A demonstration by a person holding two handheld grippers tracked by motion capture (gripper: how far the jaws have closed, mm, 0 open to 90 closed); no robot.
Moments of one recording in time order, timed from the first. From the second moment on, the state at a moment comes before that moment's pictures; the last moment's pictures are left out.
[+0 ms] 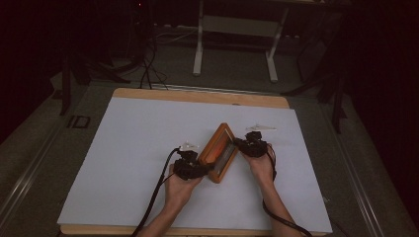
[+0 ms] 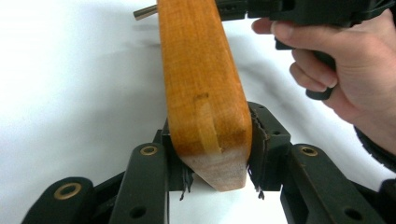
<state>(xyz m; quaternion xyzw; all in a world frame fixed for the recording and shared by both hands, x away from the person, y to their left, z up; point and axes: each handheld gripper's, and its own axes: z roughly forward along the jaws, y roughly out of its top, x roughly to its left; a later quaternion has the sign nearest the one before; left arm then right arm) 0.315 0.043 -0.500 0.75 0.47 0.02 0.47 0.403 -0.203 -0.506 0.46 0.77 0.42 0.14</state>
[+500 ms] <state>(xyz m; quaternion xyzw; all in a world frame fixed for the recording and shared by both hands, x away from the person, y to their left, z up) 0.318 0.043 -0.493 0.76 0.45 0.03 0.47 0.391 -0.226 -0.493 0.46 0.76 0.44 0.15</state>
